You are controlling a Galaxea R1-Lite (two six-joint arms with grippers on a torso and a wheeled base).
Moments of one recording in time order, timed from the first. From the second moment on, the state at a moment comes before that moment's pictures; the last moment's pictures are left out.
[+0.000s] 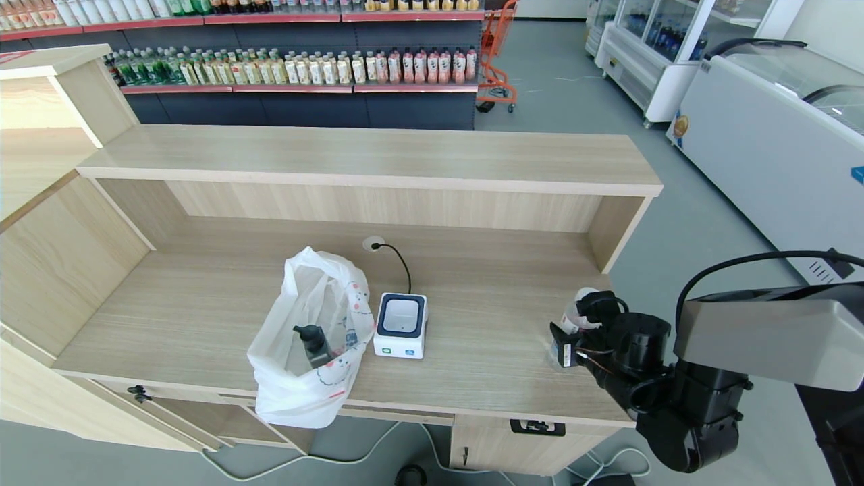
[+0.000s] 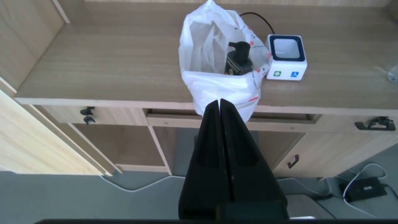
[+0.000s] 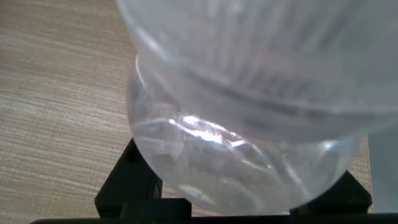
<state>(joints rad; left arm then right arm) 0.00 0.00 0.00 0.00 -0.05 0.02 0.32 2.39 -0.63 -1.56 -0.21 -0.05</state>
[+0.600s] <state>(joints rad) 0.00 0.00 0.00 0.00 -0.05 0.02 0.33 2.40 -0.61 -1.56 -0.21 -0.06</state>
